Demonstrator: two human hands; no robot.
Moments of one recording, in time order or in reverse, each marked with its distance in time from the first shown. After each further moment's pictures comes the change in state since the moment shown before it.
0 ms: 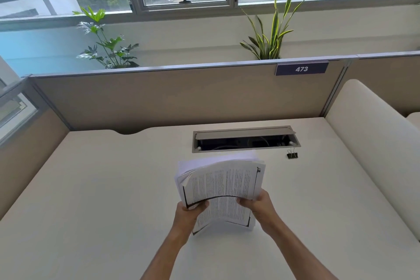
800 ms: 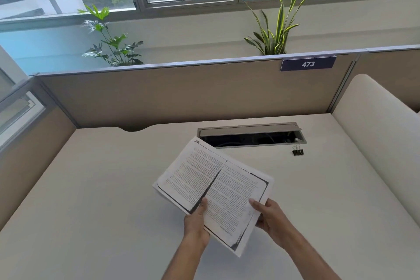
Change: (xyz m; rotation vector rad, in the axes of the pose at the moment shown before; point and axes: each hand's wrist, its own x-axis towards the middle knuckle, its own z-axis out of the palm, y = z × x) left_hand -0.011 -0.015 0.025 -0.552 0.265 -0.397; right_hand -0.029 -0.001 -0.010 0.228 -0.090 0.299
